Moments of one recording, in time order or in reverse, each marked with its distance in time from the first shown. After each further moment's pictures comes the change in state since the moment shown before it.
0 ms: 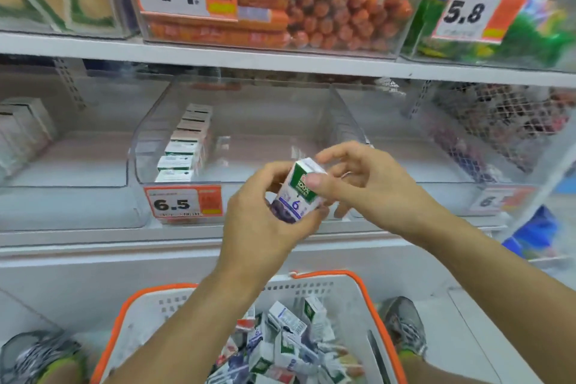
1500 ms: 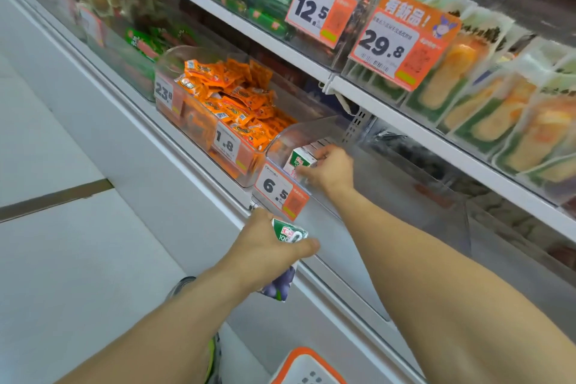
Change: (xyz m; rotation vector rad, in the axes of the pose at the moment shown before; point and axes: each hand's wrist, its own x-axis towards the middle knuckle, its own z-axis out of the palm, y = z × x) left_hand -0.045 -0.084 -0.340 -0.225 0.391 -0.788; right_hand 0.226 -0.174 0.445 -0.411 -0.156 -0.330
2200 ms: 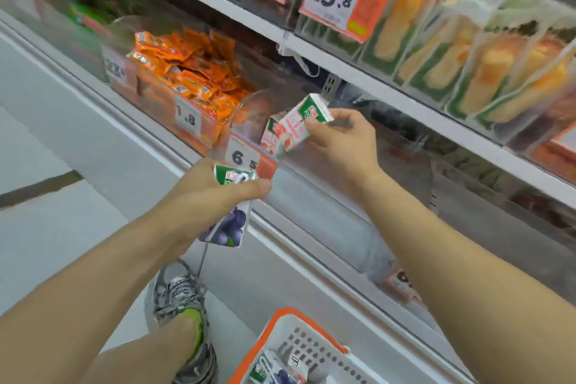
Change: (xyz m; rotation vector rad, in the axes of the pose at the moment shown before) left_hand -0.012 0.018 -0.023 -0.003 0.006 0.082; right_hand -0.071 0.011 -0.072 0.760 0.078 0.038
